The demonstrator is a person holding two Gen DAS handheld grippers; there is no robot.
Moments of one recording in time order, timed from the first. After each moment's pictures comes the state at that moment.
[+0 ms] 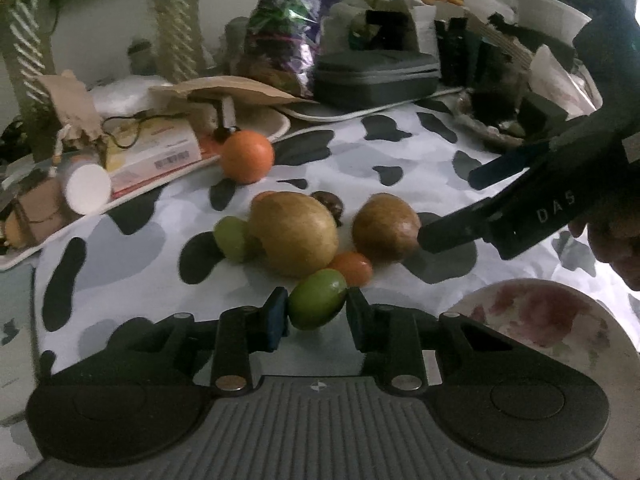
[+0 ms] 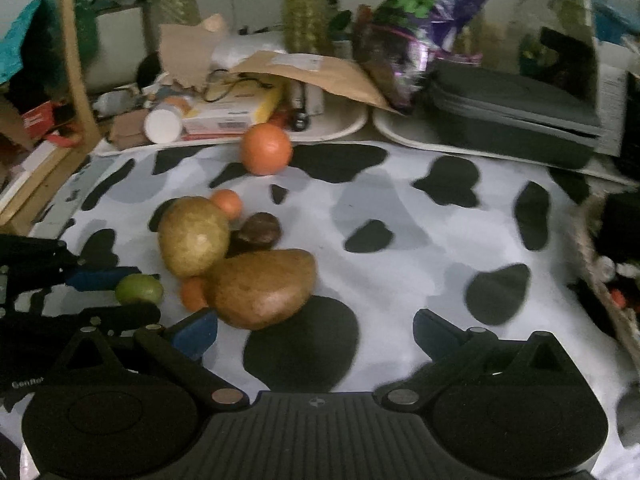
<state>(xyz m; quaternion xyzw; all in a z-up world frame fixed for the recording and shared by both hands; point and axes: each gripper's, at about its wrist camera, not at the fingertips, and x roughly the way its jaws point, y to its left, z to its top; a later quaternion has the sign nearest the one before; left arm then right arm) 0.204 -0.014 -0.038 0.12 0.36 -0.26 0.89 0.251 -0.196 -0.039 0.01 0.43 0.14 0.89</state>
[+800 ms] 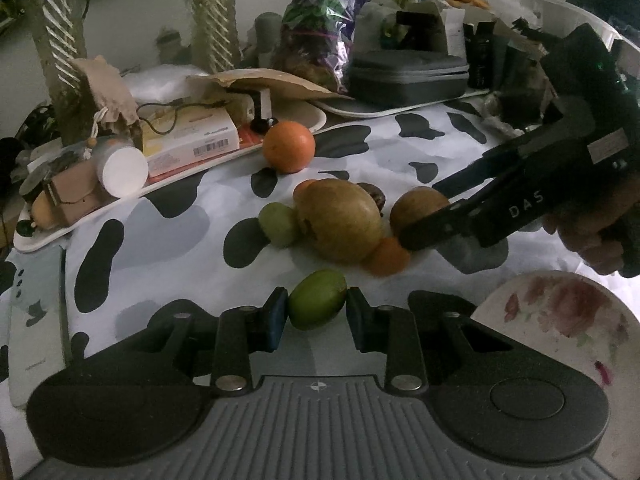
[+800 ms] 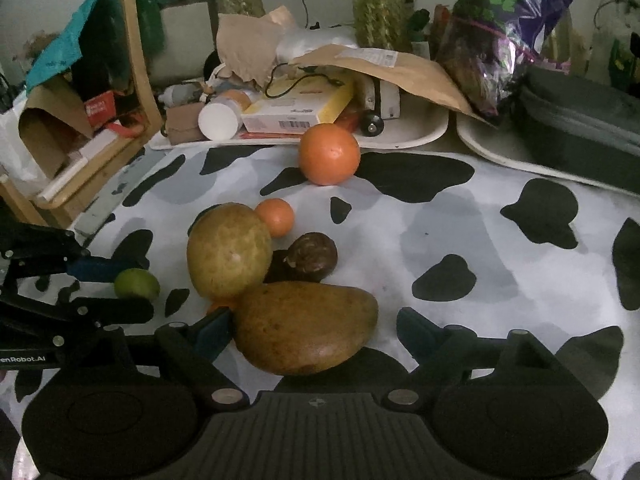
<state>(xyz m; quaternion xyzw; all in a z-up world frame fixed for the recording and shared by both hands) 0.205 0.007 -0.039 0.11 0.37 -0.23 0.89 0.289 -0.191 -0.063 0.02 0.41 0.25 0.87</state>
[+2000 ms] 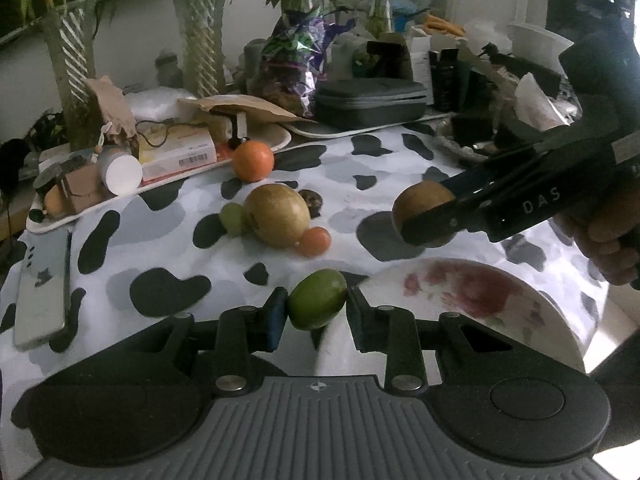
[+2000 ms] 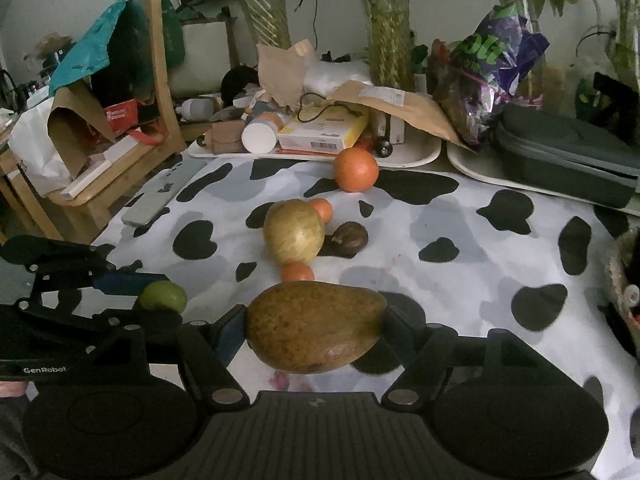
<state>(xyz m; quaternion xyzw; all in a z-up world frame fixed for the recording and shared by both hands) 0.129 -0.002 -0.014 0.09 0.34 -0.24 0.91 0.192 -0.193 -0.005 0.01 0.39 0.23 0.89</state>
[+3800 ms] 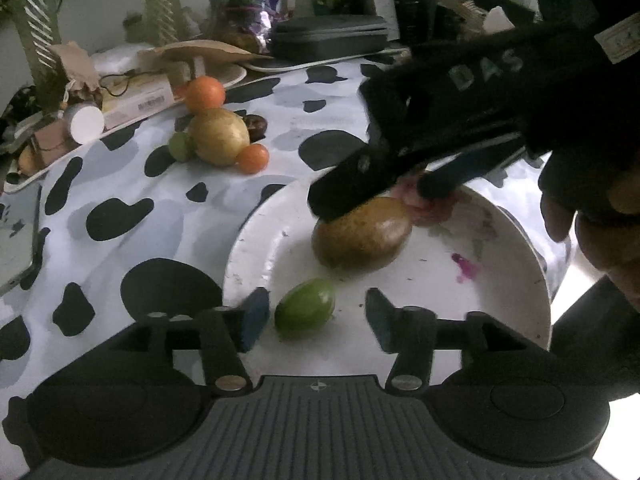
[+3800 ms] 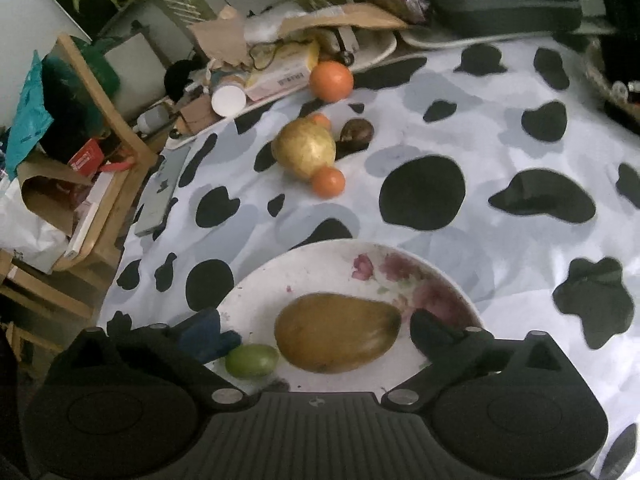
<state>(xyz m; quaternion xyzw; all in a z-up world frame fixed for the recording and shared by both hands) 0.089 -0.029 -0.036 0.12 0.41 -0.25 0.87 0.154 -0.176 -0.018 0.18 0.48 0.15 0.85</state>
